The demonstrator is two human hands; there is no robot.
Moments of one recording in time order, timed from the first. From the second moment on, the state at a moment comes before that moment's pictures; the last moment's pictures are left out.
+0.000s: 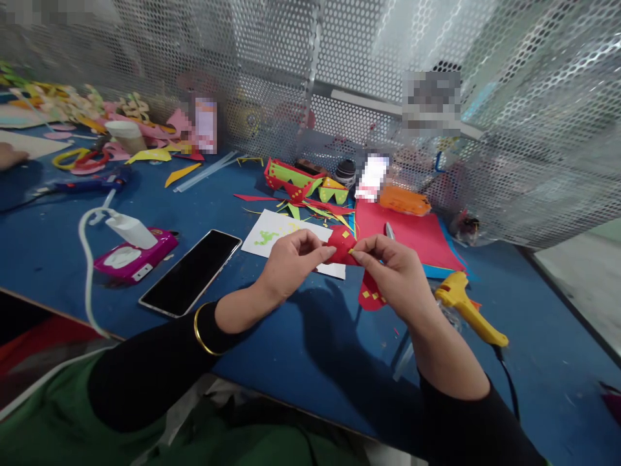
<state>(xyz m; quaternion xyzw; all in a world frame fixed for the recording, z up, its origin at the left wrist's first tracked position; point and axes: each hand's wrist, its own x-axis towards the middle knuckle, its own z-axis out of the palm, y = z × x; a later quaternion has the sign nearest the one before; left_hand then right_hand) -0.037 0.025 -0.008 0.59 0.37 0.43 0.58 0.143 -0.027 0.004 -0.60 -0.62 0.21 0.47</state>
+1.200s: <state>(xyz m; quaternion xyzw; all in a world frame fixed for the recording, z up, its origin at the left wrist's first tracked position) -0.036 0.024 -0.013 0.54 0.38 0.38 0.65 0.126 -0.028 -0.007 -0.59 -0.69 -0.07 0.41</state>
